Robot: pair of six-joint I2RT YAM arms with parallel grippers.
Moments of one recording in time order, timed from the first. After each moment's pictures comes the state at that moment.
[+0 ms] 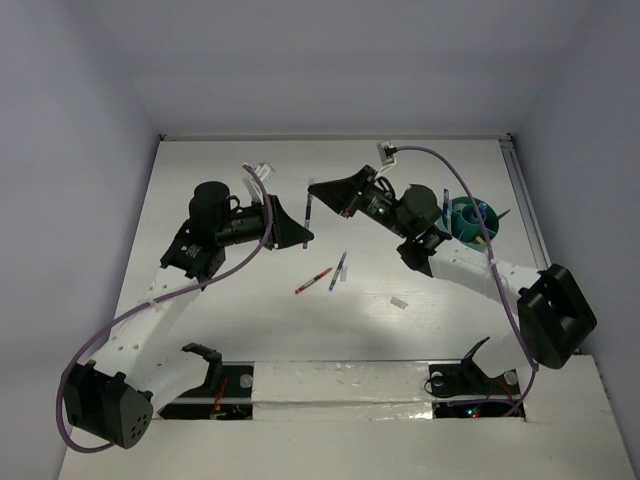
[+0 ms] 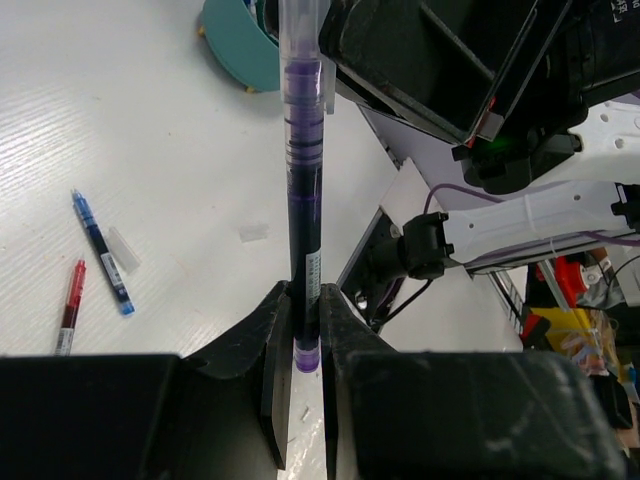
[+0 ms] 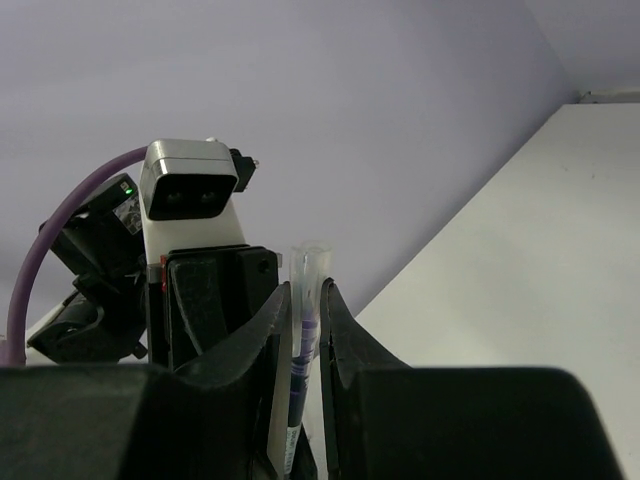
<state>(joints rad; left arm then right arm) -0.37 1.01 0.90 -0.15 0.78 -0.61 0.70 1.45 0.94 0.80 -0.35 0.87</state>
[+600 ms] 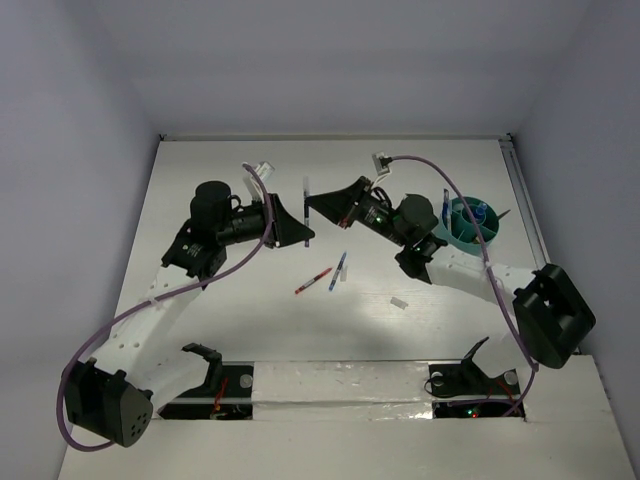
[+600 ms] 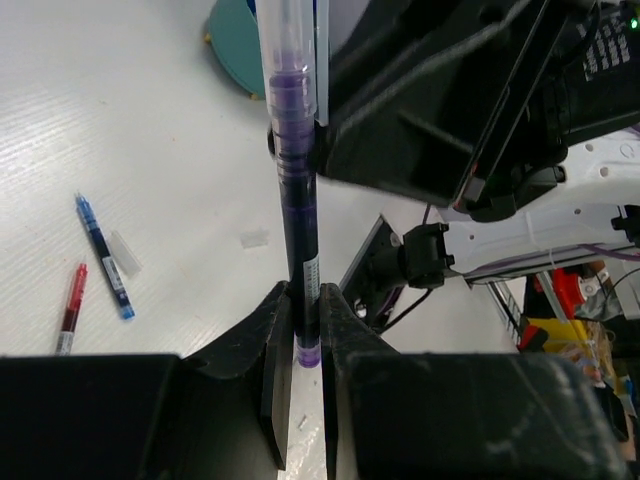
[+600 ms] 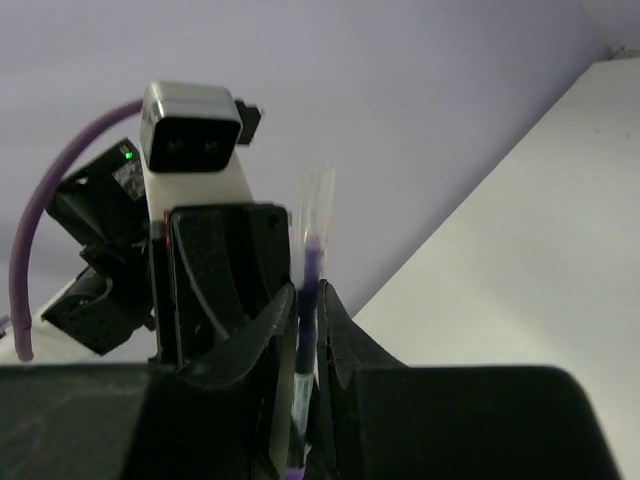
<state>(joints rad) -0.37 1.03 0.90 -0.15 0.77 -0.63 0.72 1.47 0.87 0.88 -0.35 0.93</state>
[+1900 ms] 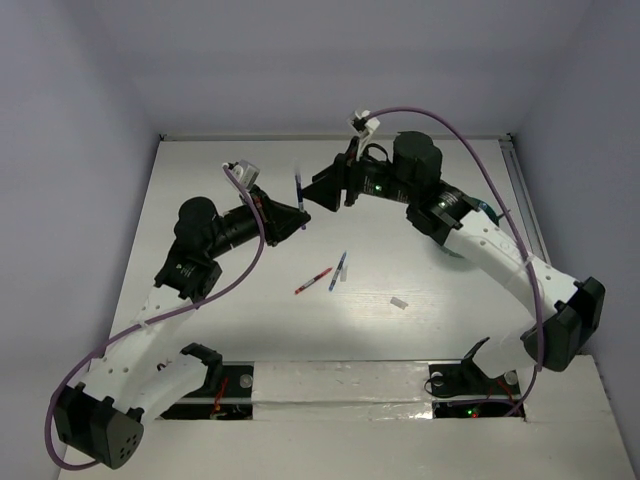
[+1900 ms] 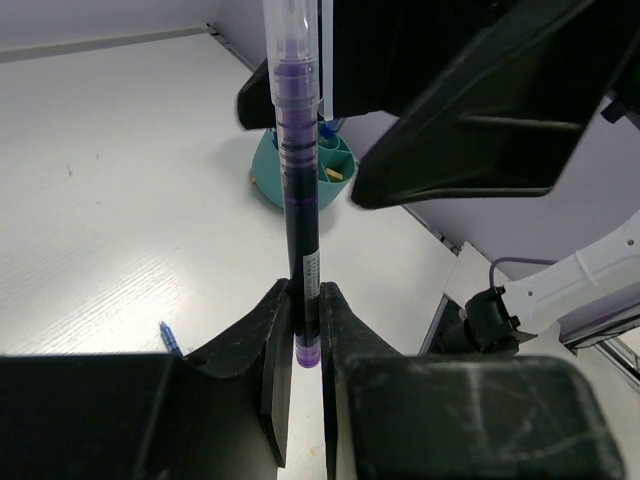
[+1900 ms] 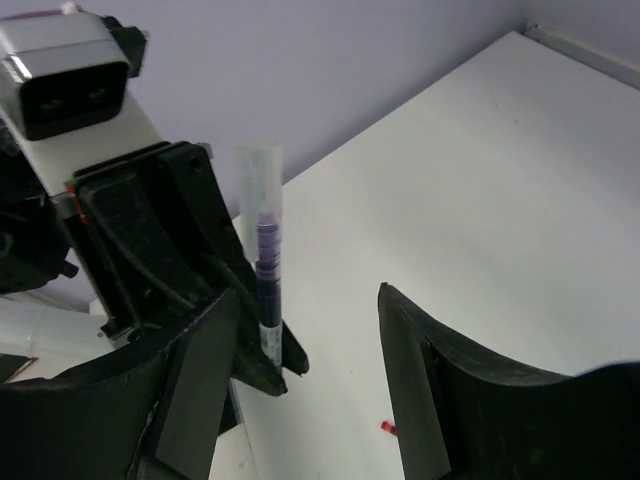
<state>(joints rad) -0.42 0.90 0.81 0.12 0.60 -0.51 0.71 1.42 1.44 -0.06 -0.49 0.36</state>
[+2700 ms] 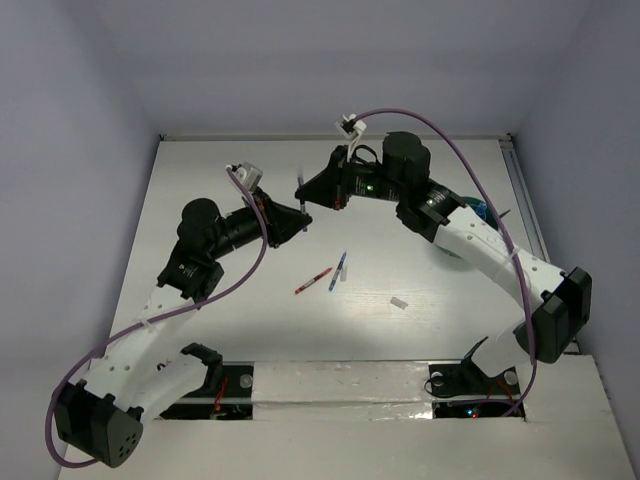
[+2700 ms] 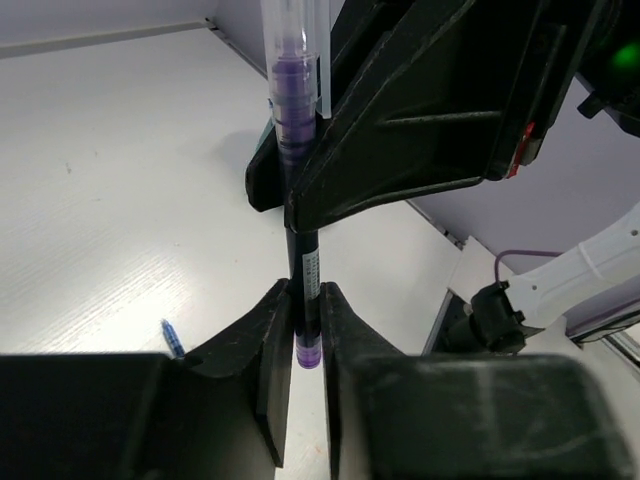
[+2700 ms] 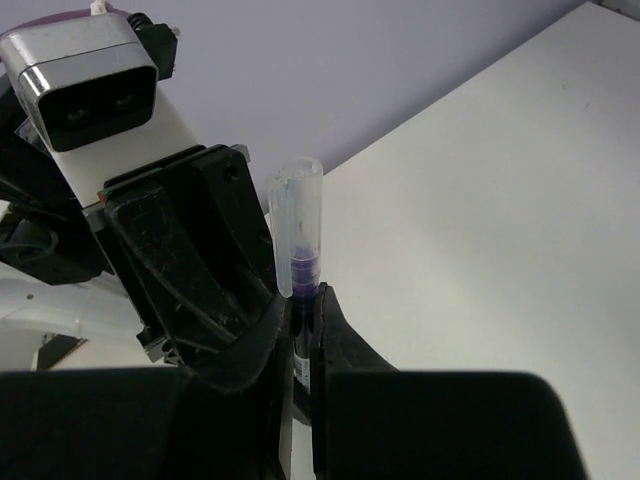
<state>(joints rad) -0.44 0.91 0.79 0.14 0.60 -0.51 0.71 1.50 1.46 -0.01 -0.57 0.44</state>
